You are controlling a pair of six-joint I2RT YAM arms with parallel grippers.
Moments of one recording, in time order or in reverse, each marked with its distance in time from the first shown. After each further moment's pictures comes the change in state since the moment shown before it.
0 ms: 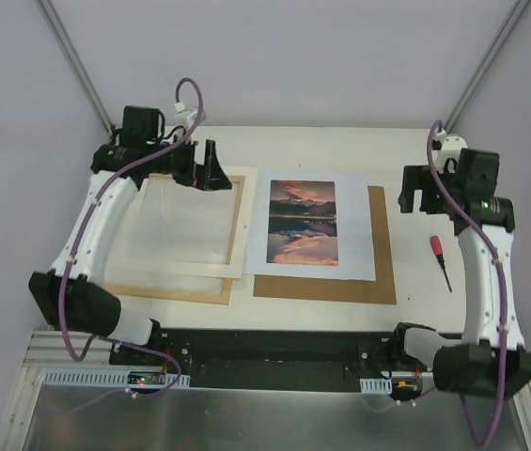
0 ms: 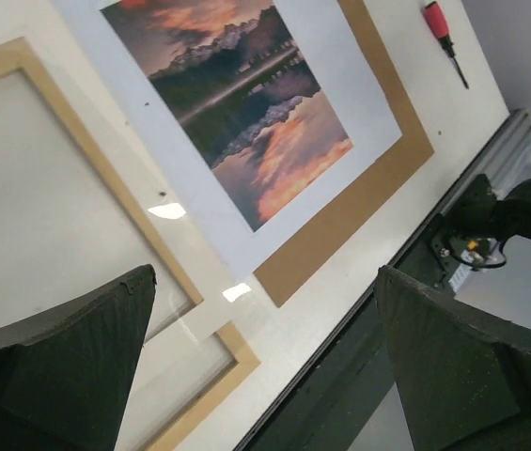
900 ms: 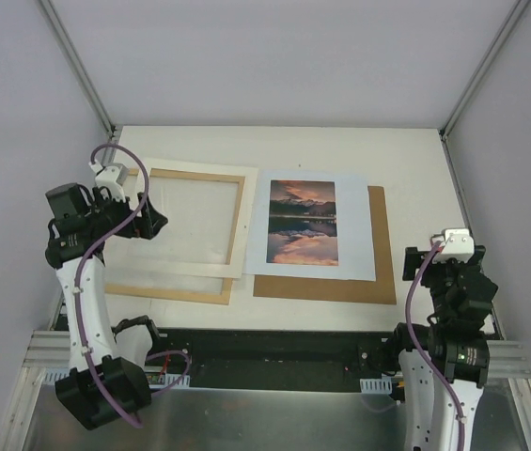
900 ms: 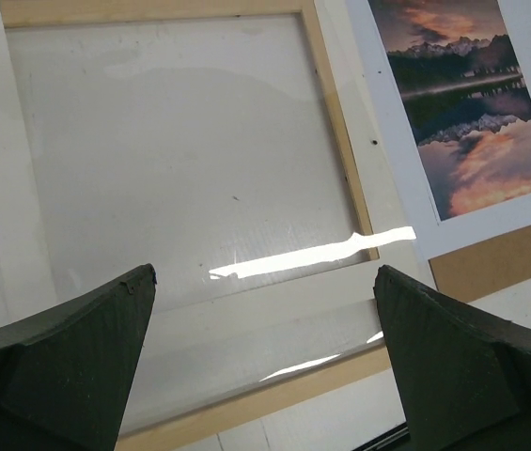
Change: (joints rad) left arm 0.594 -0.554 -0.615 0.155 -0.002 0.269; right arm 0.000 -1.019 -0.617 0.152 0.122 -0.101
